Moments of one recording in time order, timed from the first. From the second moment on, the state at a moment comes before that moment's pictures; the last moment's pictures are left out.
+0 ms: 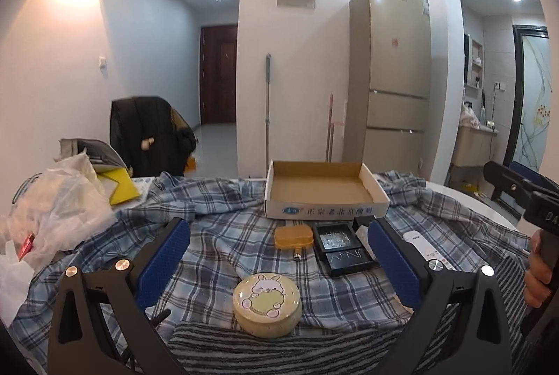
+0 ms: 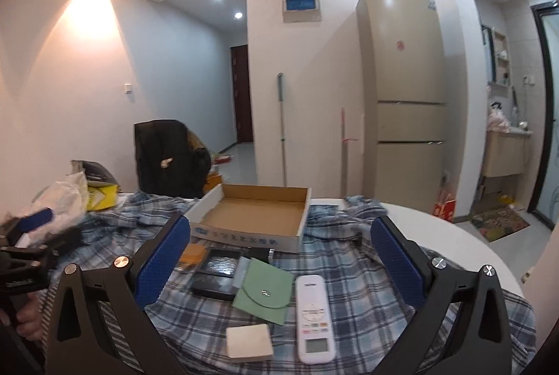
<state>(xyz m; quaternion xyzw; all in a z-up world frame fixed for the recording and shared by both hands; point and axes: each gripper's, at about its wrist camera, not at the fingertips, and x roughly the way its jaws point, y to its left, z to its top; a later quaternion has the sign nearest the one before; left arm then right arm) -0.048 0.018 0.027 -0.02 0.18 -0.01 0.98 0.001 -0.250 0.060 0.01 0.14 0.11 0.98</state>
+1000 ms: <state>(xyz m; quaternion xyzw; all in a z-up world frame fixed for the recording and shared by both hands) 0.043 0.041 -0.085 -0.09 0.44 -0.02 0.89 0.040 -0.236 0.004 -0.02 0.24 0.14 0.96</state>
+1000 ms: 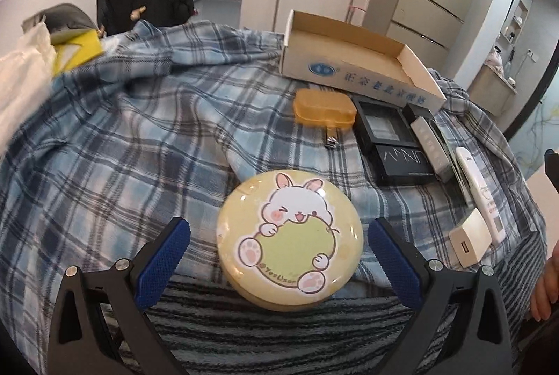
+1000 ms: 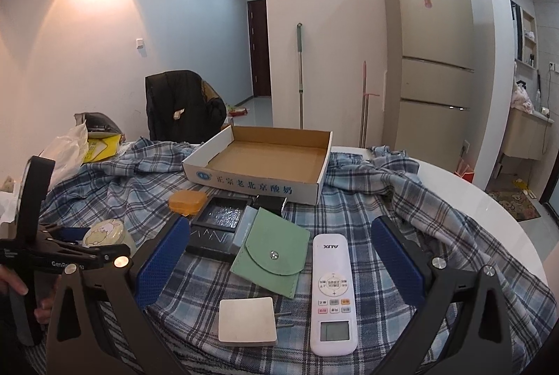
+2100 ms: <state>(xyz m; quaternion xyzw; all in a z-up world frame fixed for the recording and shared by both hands) 0.004 0.021 -0.038 -0.04 0.29 -0.05 0.95 0.060 -0.238 -0.020 -0.02 0.36 0.16 0.92</state>
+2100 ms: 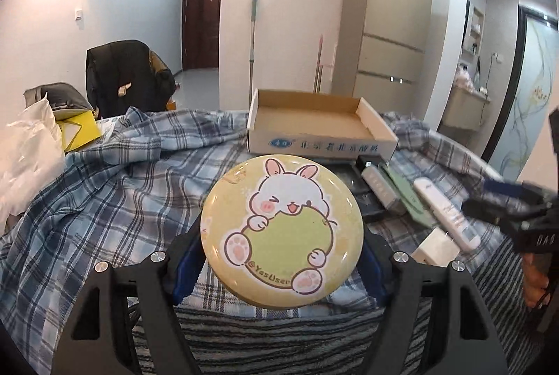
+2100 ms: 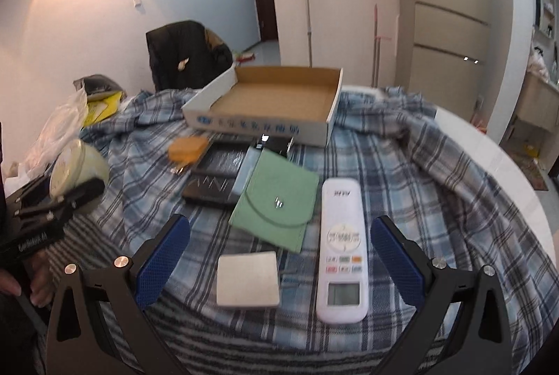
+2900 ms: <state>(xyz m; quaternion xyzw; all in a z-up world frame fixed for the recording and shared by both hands) -0.007 0.016 -0.032 -0.03 0.26 -0.04 0.96 0.075 -0.201 -0.057 -0.17 0.46 0.22 0.84</state>
